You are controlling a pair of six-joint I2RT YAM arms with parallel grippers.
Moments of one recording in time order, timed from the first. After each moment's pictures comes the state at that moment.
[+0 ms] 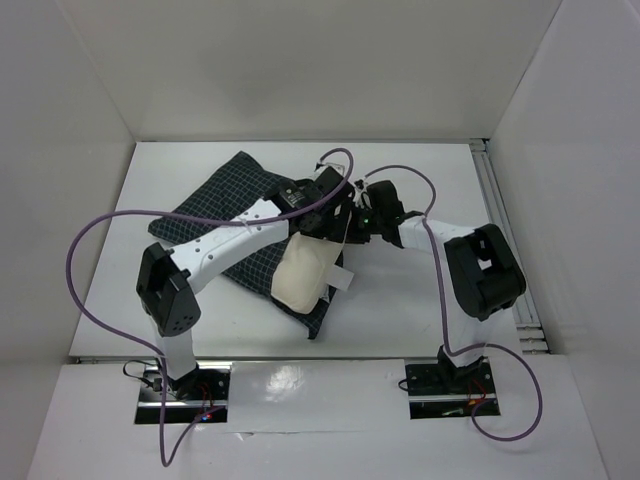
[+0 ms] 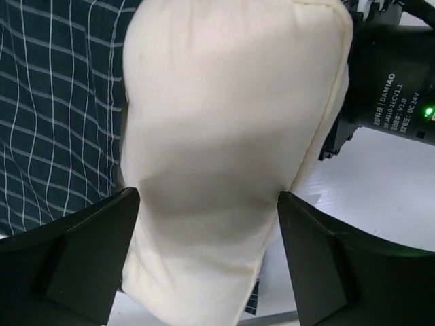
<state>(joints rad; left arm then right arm) -0.84 1.82 1.76 -0.96 -0.39 -0.55 0.41 1.77 1.00 0.03 -0.46 0.57</state>
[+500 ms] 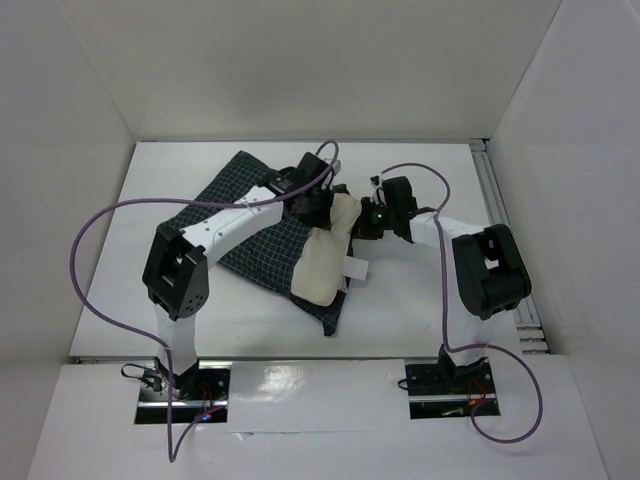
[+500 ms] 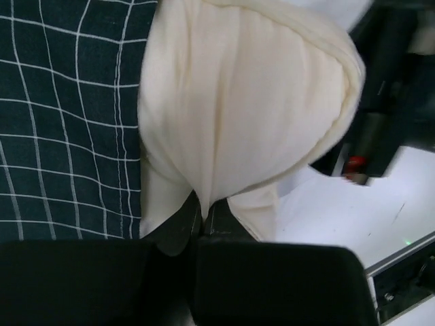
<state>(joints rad) -0.67 1.91 1.69 -0.70 0.02 -0.41 0.32 1.75 1.00 -0.01 -0.47 0.55</state>
